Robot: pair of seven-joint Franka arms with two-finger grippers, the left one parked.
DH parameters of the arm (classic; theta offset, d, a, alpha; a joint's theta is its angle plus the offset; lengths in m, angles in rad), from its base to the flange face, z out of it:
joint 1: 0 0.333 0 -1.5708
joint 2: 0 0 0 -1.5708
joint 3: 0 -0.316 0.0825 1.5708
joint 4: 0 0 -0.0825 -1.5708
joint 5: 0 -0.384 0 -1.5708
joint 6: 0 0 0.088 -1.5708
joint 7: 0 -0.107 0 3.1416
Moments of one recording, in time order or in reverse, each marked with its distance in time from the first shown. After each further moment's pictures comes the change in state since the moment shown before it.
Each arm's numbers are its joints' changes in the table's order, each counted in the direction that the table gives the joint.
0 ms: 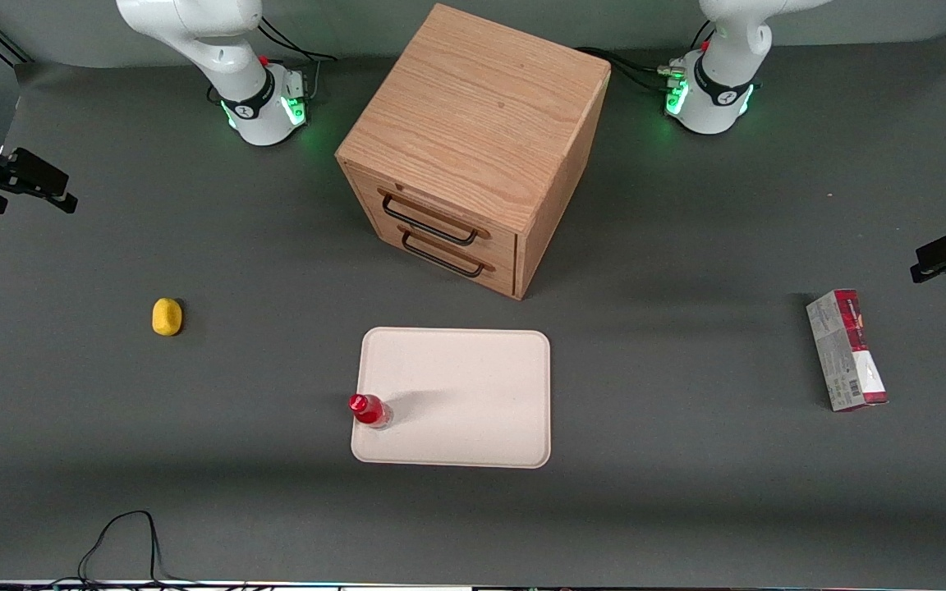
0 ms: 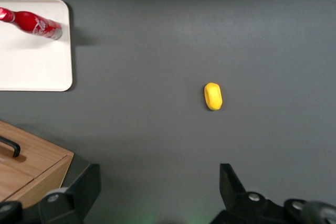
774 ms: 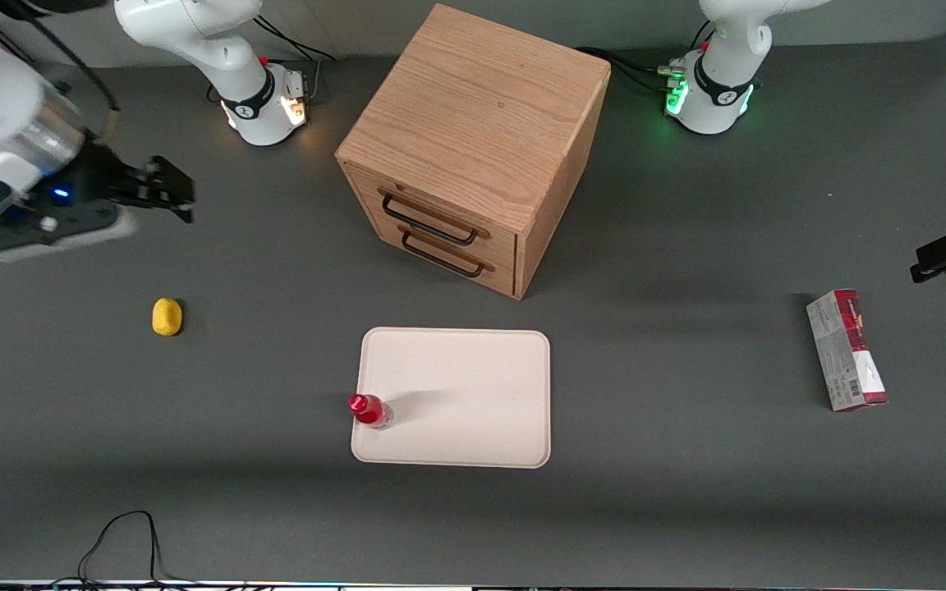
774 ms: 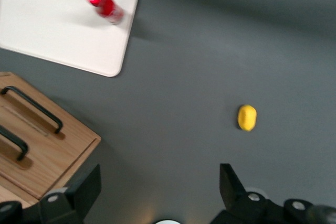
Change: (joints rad) arm 0.309 0.215 0.016 -0.334 0.041 -0.181 -0.050
